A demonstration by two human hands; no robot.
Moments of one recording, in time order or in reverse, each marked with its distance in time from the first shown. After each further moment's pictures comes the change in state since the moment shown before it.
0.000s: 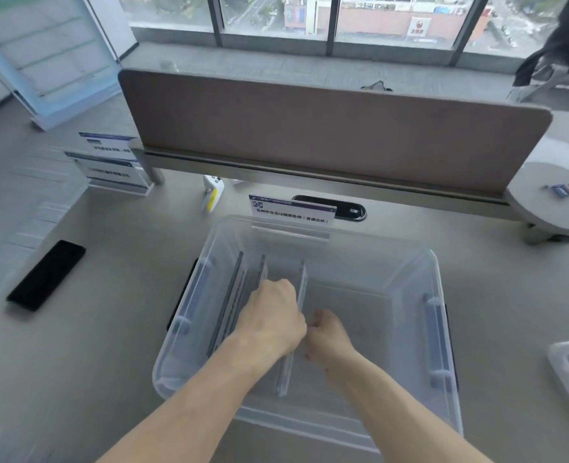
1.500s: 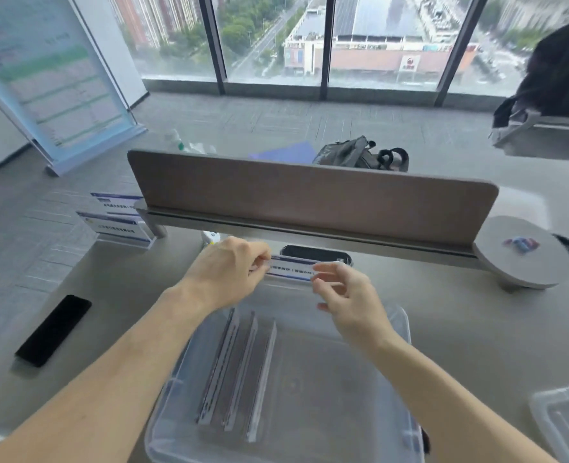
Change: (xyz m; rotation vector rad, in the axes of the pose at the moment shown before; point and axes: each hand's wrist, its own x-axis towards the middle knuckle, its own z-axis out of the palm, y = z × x) left_hand 0.061 0.001 -0.136 0.165 0.360 0.408; right_hand -0.038 -0.129 -0.110 0.063 0.128 -0.615
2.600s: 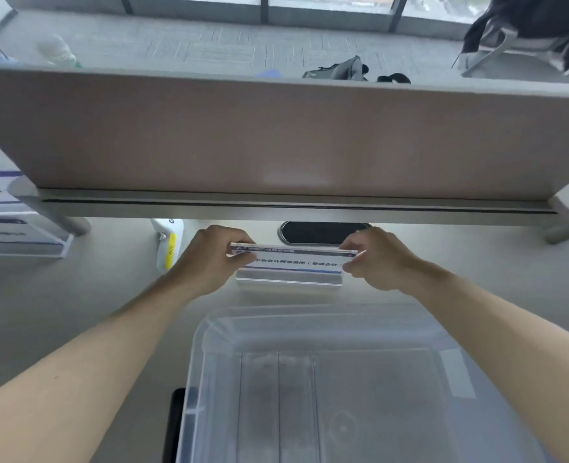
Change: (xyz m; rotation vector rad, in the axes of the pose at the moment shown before) left_hand 0.128 -0.169 0.165 -0.496 -0.224 -0.018; right_hand 0.176 0.090 0.039 -0.736 -0.135 0.288
